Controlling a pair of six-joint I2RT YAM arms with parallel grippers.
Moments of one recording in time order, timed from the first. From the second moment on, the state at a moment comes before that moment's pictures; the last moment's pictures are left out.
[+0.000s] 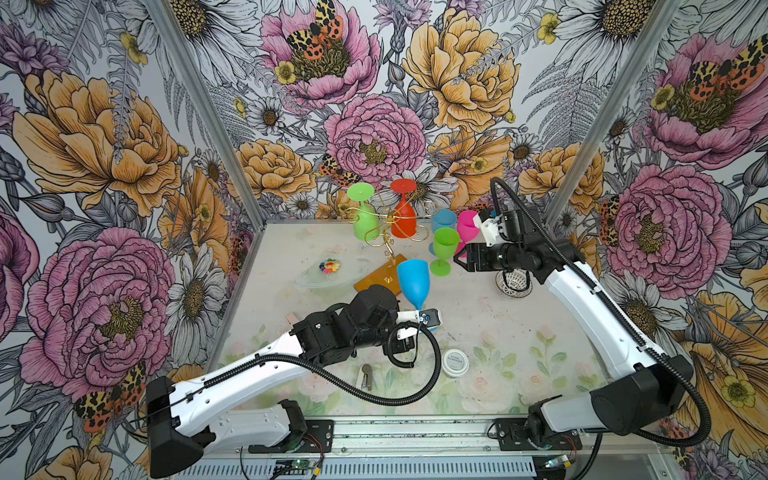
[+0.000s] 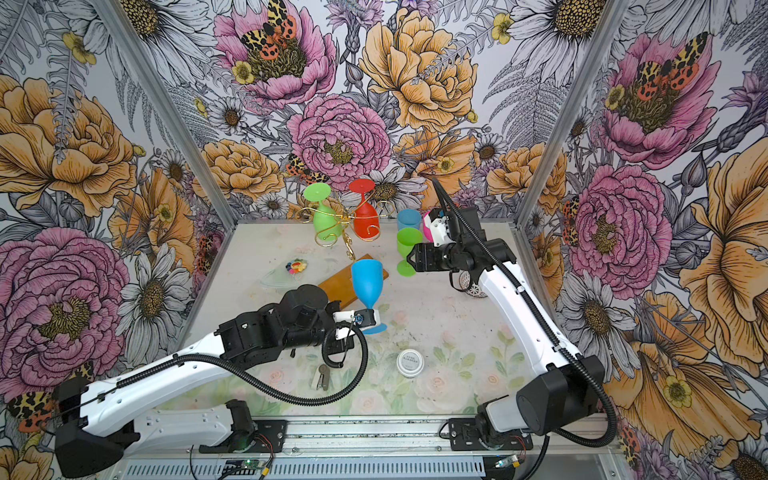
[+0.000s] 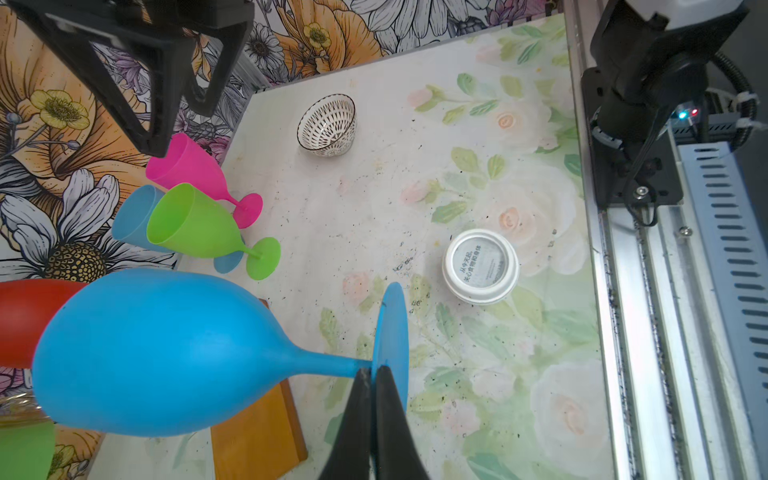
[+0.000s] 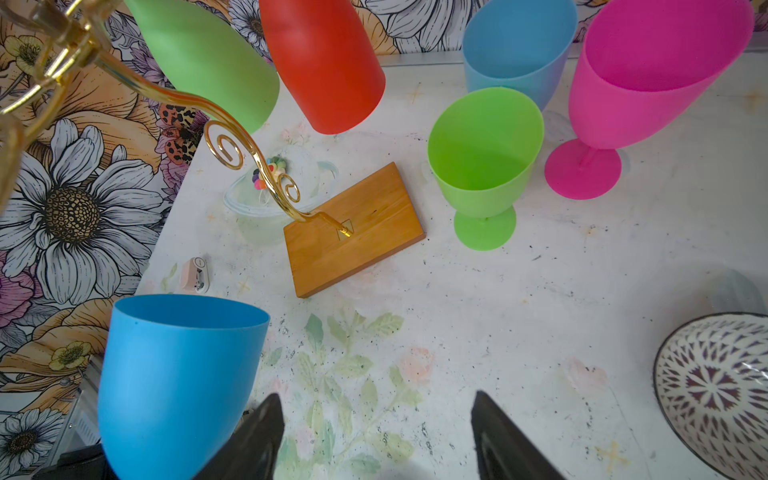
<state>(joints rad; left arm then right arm) -1.05 1.11 1.06 -0.54 0.01 0.53 0.28 1.43 1.48 -0.88 -0.37 0.20</state>
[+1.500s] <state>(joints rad) -1.24 1.07 0.66 -0.06 -0.50 1.33 0.29 1.58 1.63 -1.00 -0.69 0.18</state>
